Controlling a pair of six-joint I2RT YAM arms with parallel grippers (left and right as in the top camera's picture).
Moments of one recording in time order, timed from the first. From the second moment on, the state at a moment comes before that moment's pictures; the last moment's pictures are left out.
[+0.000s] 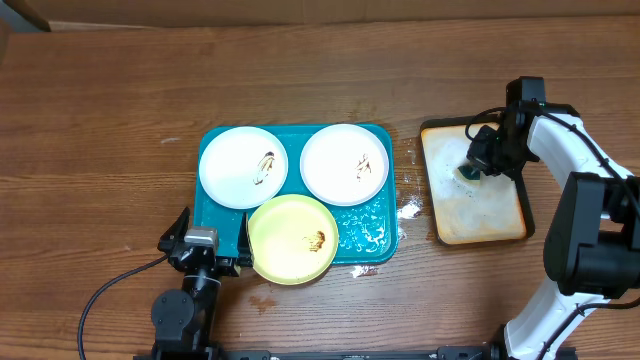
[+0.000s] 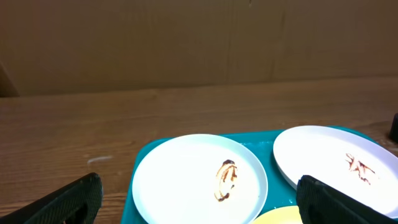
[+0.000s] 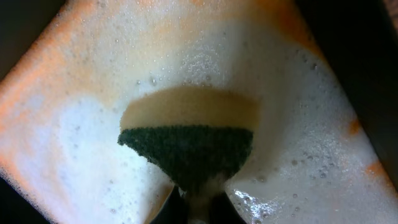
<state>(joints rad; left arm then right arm) -0.04 0.01 0.01 -0.07 0.05 0.00 -0.10 1.97 1.33 -0.79 -0.14 0.45</state>
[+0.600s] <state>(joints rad) -0.04 0.11 0.28 -0.36 0.18 -0.02 -0.10 1.97 1.33 -0.83 -0.14 0.42</state>
